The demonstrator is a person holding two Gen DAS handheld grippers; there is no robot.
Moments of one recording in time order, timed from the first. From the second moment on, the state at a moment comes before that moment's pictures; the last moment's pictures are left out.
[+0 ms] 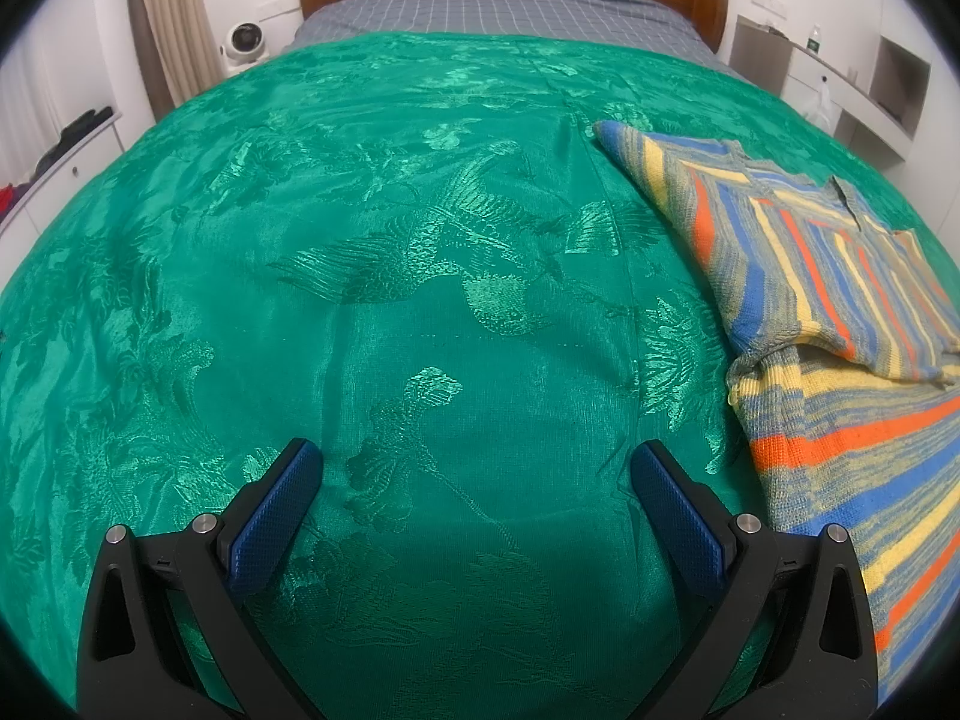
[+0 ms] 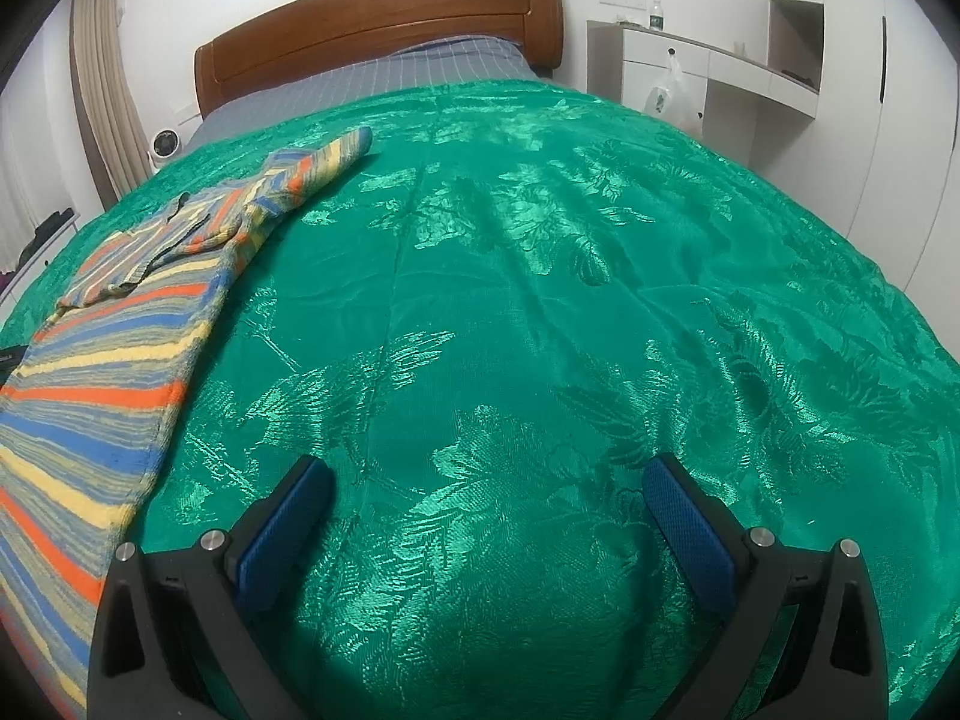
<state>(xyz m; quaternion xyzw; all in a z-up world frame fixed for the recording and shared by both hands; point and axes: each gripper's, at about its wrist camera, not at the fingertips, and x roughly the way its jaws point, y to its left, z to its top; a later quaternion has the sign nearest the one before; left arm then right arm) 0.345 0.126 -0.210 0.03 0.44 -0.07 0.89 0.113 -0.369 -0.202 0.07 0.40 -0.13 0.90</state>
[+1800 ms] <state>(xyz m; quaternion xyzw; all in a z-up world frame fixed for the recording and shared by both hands) 0.089 0.091 -0.195 0.08 0.52 -0.21 0.82 0.000 -0.284 -0.177 0.20 0.53 0.08 0.82</state>
